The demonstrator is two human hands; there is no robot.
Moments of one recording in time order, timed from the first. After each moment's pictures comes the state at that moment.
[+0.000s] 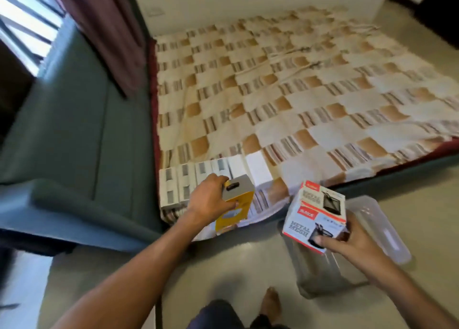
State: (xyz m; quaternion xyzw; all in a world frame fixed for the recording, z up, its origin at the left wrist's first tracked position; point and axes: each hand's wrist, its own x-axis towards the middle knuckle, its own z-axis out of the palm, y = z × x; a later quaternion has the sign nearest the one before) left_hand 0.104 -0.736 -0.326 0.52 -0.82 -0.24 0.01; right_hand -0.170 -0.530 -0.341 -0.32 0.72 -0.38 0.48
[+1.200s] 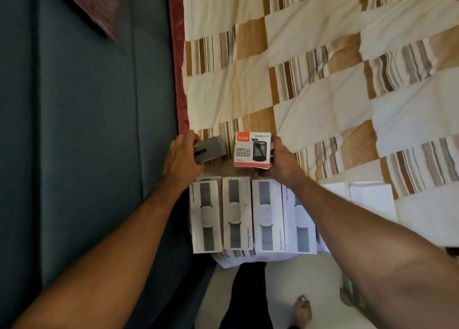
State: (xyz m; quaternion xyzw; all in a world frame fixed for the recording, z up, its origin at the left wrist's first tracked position) left_hand 0.278 -1.155 -0.603 0.67 -0.69 -0.27 -0.03; right_hand 0.017 -1.116 -0.671 -0.51 0.69 -0.13 0.51
